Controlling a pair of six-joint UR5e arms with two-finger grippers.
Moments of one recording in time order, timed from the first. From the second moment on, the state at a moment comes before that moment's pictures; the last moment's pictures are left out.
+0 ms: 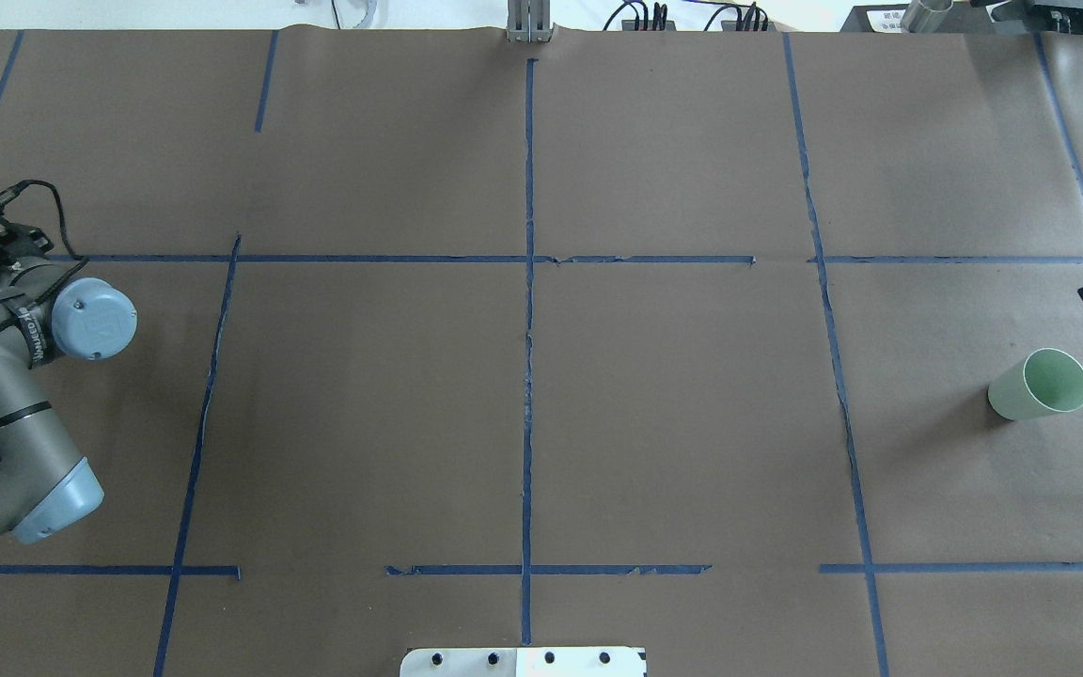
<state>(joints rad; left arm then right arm) -0.69 -1.78 -1.58 -1.56 -0.97 -1.77 1.23 -1.59 1.97 -1.41 2.49 0.32</state>
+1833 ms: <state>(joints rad) -0.46 -2.00 -1.55 -2.87 -1.57 -0.45 0.77 -1.02 1.82 -1.36 2.35 1.13</state>
